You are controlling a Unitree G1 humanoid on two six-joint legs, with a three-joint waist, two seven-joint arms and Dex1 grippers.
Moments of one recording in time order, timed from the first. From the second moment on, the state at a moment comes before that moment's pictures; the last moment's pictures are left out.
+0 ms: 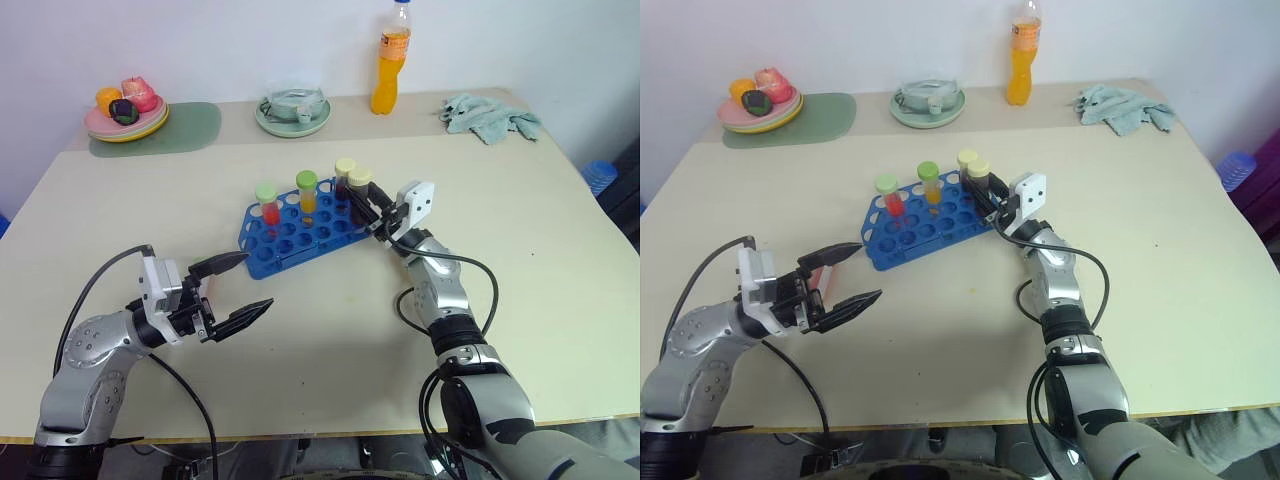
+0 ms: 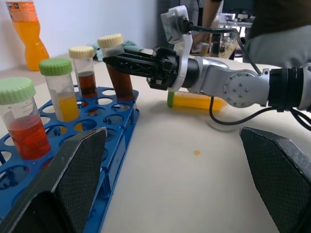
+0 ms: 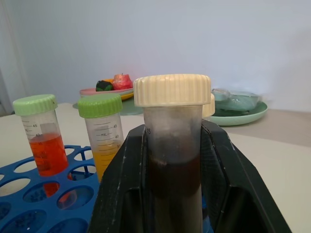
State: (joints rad) left arm 0.08 0.58 0.18 -0.34 -0.62 0.12 -1.03; right arm -0.64 -0.10 -0.09 0.65 0.28 -0.33 0.72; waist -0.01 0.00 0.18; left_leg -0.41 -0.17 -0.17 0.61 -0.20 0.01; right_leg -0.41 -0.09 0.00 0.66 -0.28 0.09
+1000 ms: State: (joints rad) left arm 0.00 0.53 0.11 -0.29 -0.60 0.10 -1.05; right arm -0.56 -0.42 -0.07 0.19 0.19 -0.08 0.66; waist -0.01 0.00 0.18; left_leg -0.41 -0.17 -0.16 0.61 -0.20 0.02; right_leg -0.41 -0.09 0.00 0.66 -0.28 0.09
